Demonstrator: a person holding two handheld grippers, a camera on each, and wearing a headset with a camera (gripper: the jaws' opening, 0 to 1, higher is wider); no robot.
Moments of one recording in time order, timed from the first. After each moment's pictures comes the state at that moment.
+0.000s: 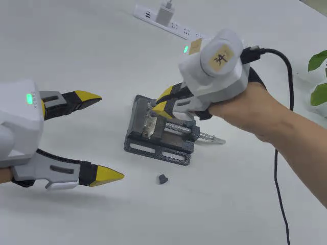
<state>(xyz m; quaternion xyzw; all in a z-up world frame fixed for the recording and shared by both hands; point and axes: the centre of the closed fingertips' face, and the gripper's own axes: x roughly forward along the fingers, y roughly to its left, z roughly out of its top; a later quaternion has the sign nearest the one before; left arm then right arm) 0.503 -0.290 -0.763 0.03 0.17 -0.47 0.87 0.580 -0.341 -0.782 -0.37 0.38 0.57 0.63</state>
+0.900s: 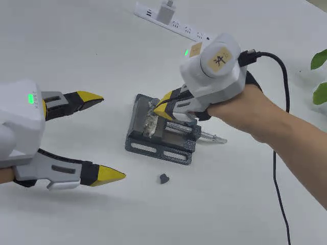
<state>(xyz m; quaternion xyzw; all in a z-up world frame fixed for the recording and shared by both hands) 0.503 -0.291 -0.763 0.02 0.17 -0.47 0.86 0.583 -0.339 -0.804 -0.35 0.40 0.58 0.62</state>
